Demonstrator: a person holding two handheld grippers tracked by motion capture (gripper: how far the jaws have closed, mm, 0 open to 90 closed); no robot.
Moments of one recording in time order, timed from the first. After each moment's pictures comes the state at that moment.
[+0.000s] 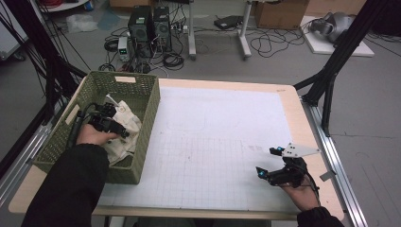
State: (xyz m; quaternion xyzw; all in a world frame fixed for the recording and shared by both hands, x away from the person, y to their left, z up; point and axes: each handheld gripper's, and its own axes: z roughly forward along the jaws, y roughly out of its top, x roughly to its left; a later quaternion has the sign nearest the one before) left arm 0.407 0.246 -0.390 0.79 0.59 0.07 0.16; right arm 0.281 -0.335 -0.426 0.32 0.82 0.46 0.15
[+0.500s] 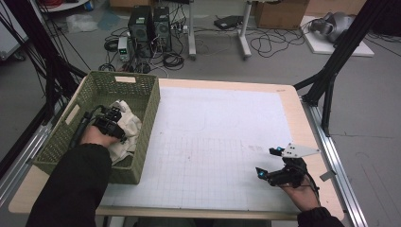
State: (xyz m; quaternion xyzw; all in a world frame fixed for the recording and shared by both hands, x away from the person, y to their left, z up) left arm 0.406 0.235 -0.400 0.81 0.57 0.10 0.11; right arm 0.280 -0.335 -0.426 0.32 0.82 0.46 0.15
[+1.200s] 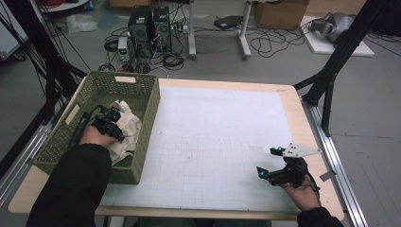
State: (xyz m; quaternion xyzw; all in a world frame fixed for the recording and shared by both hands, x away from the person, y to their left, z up) left arm 0.405 0.238 -0.399 0.81 0.56 0.10 0.11; right arm 0.281 -0.337 -0.426 0.33 0.81 0.46 0.15
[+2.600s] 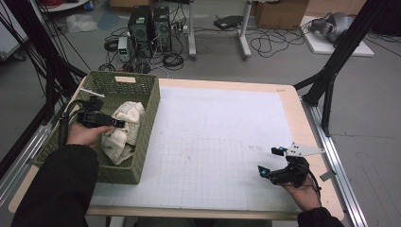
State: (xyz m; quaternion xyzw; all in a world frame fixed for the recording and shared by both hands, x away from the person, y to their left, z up) left arm 0.391 0.275 -0.359 0.72 0.59 -0.01 0.36; right arm 0.281 -0.342 -0.425 0.34 0.80 0.47 0.14
